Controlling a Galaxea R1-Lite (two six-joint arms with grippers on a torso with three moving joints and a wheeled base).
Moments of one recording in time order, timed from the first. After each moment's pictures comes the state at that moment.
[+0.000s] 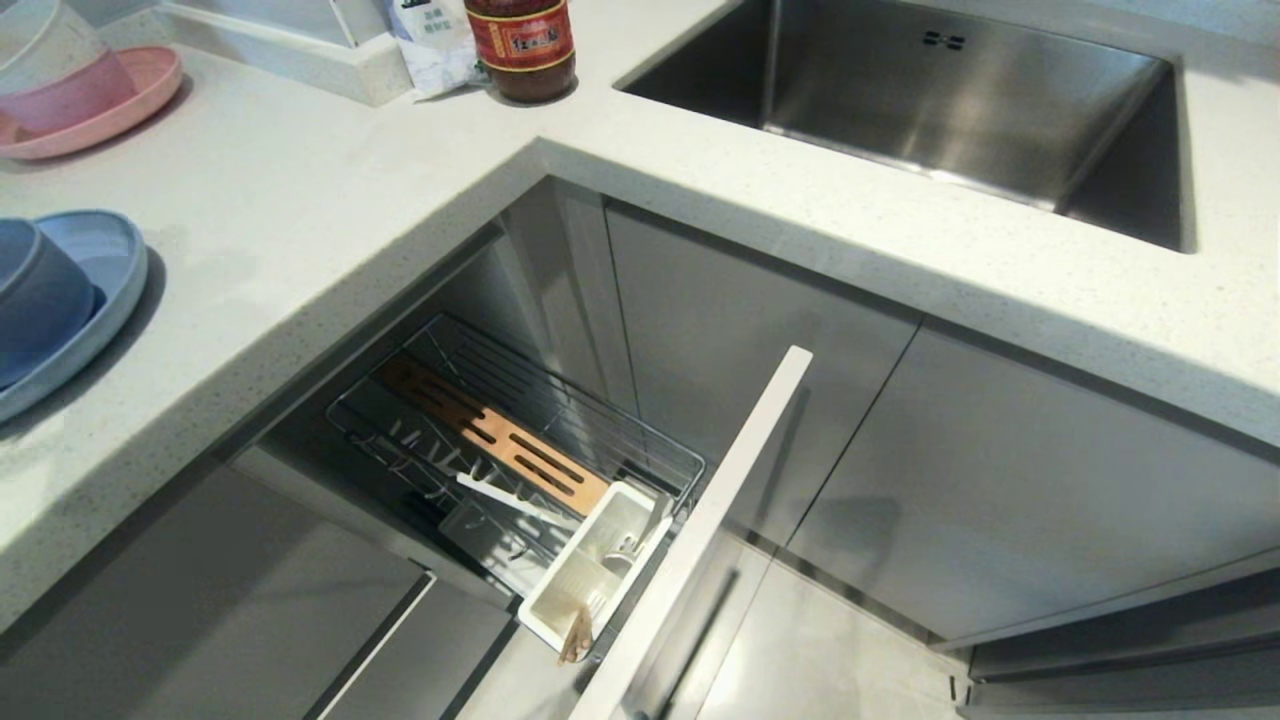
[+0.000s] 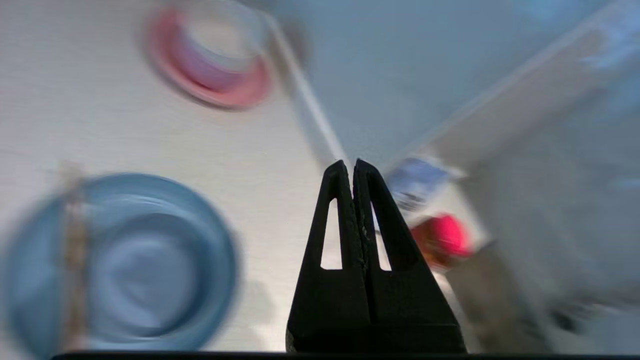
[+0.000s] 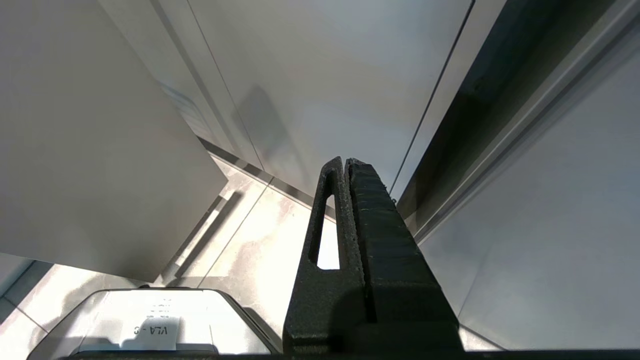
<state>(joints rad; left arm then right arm) 0.53 1.09 -1.87 0.52 -0.17 -0.78 0.01 0.00 0.00 0.00 0.00 0.02</state>
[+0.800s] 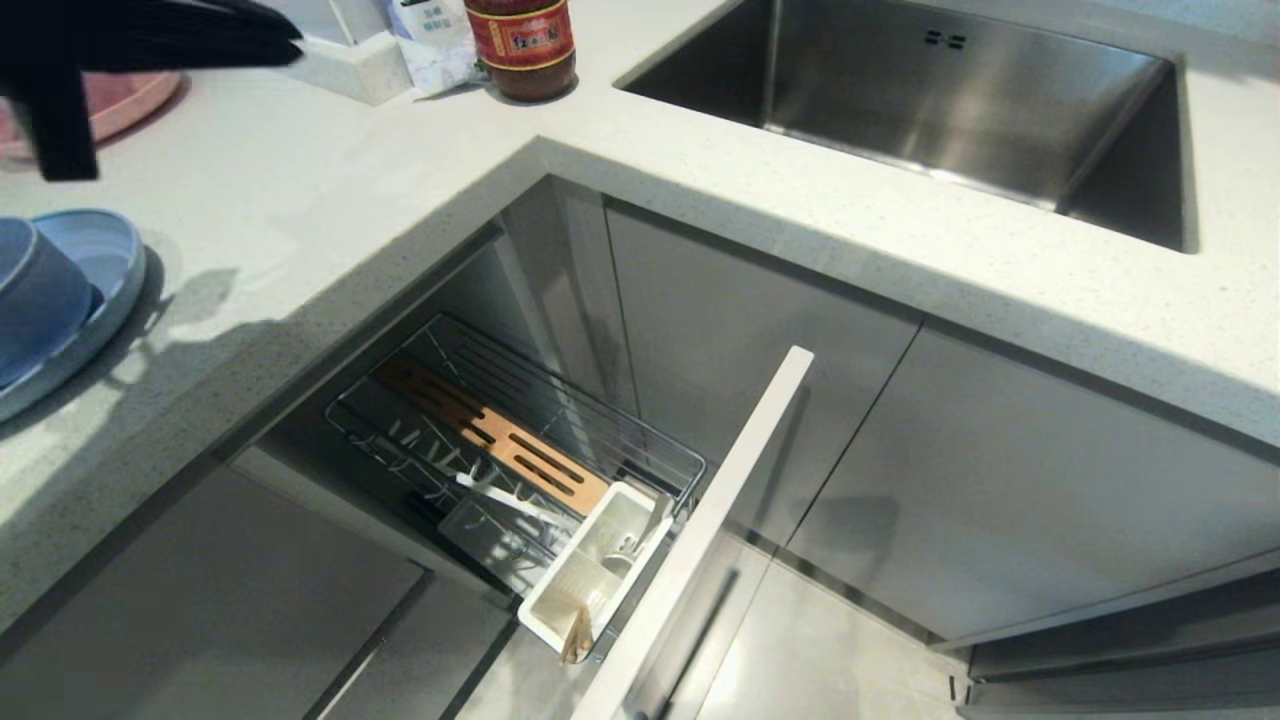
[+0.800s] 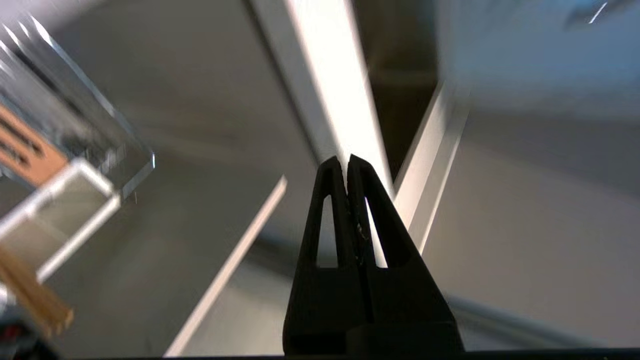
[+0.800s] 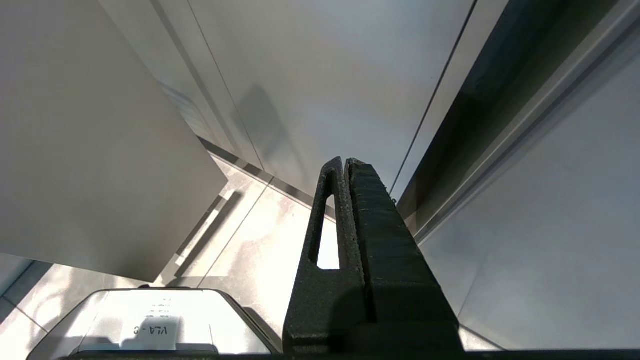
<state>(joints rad) -0.49 1.37 -1.83 0.60 -0.11 -0.96 0.01 0.00 0.00 0.00 0.00 0.02</state>
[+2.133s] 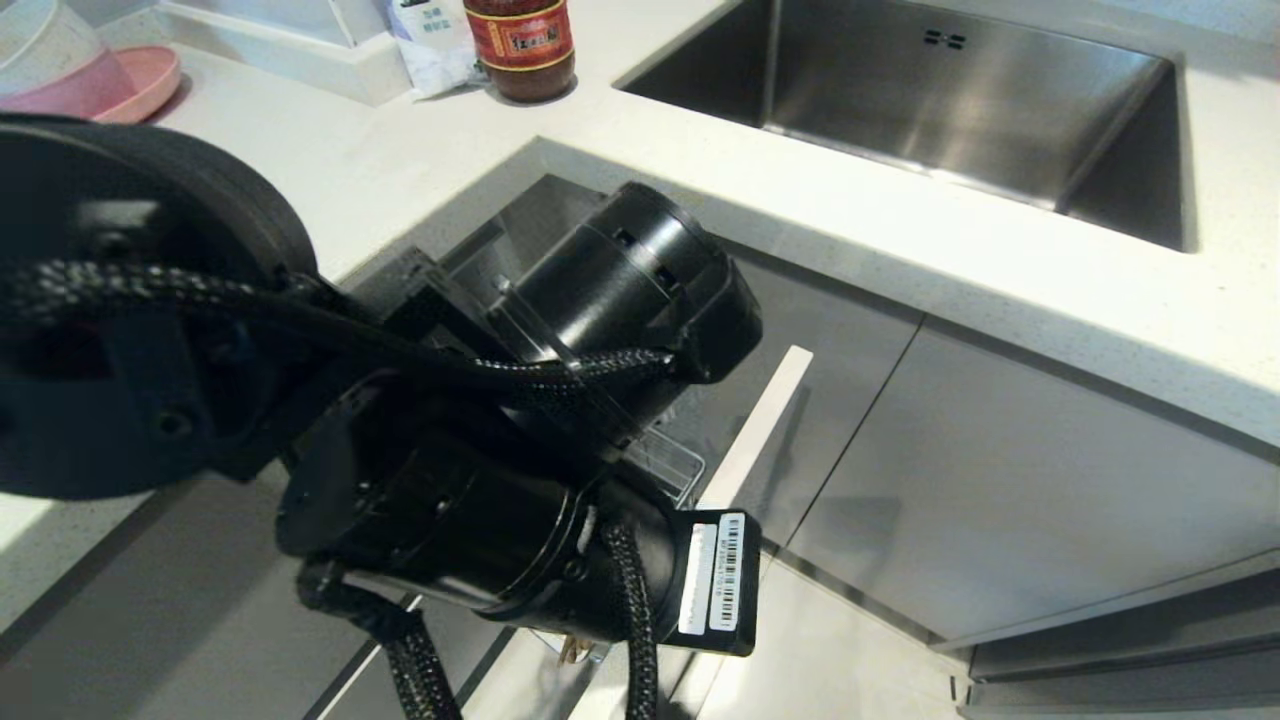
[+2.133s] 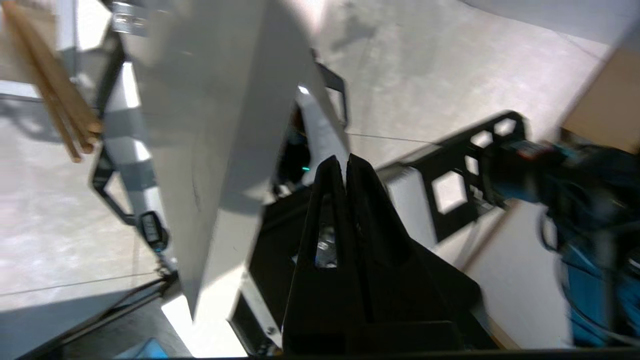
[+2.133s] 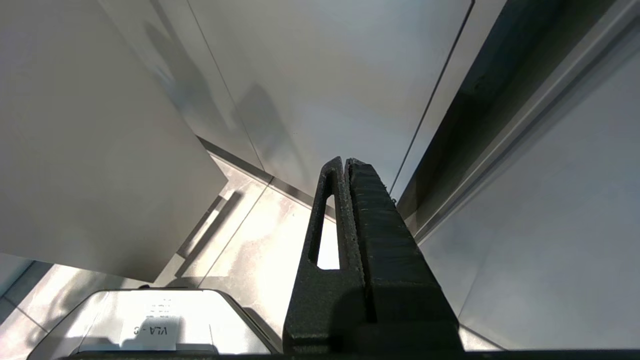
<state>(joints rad) -1.10 1.73 -1.58 0.80 0.10 -0.72 0.01 0.00 0.00 0.00 0.00 0.02</state>
